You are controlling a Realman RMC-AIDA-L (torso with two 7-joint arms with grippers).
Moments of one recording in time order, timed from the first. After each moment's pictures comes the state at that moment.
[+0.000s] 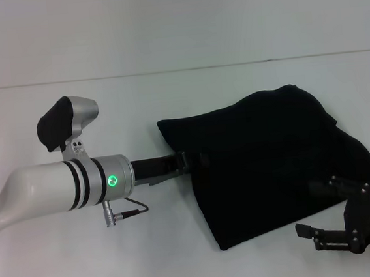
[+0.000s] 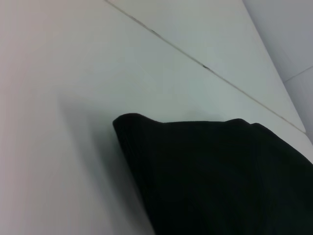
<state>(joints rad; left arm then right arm) -0.74 -2.16 1.06 0.39 1.83 0.87 -2.26 0.37 2.09 -0.62 -0.53 -2.00 -1.50 0.92</state>
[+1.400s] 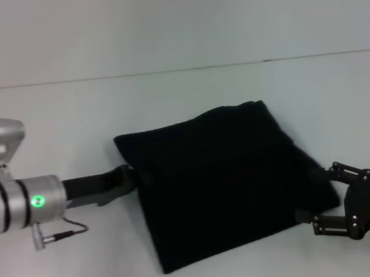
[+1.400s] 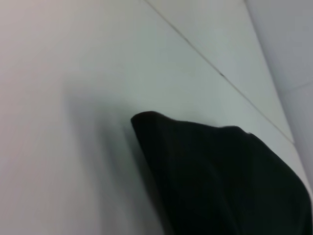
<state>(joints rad) -0.61 -2.04 0.97 0.40 1.84 1.11 -2.28 0.38 2.09 -0.59 -0.53 -1.98 -1.50 0.92</state>
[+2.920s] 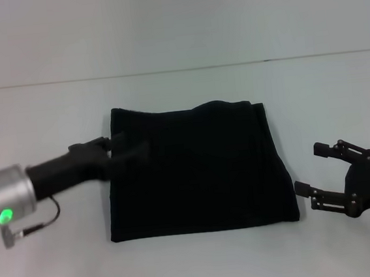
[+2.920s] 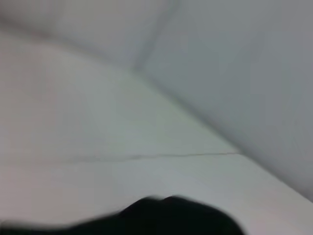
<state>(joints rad) -0.43 -2.15 0.78 0.74 1.81 1.34 -1.56 0.38 2.10 -0.59 -0.49 -1.86 -1.48 0.89</state>
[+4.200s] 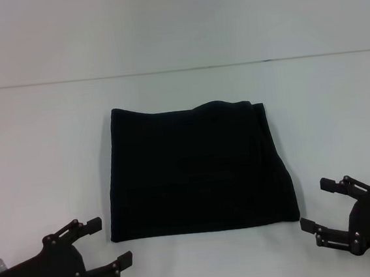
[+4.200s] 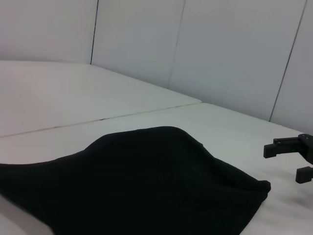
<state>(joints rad) -0.19 -2.16 0.70 0.69 1.89 1.53 -1.10 0.32 2.09 -0.59 -0.37 -1.86 -1.43 0.72</state>
